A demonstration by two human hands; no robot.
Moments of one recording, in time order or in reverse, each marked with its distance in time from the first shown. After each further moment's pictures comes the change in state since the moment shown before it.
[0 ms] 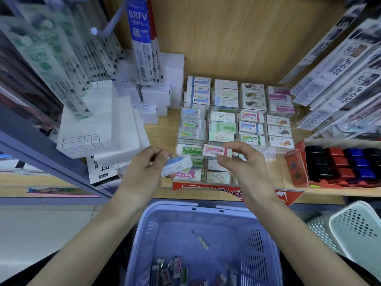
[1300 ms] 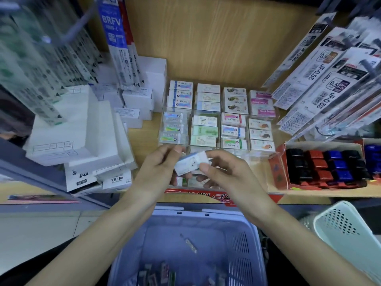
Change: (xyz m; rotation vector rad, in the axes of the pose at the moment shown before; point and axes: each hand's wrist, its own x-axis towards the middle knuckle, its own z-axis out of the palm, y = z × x) left_hand 0.002 0.020 0.054 -0.222 -0.136 -0.016; right_hand -0.014 -0.016 -0.027 -0.078 -0.355 -0.079
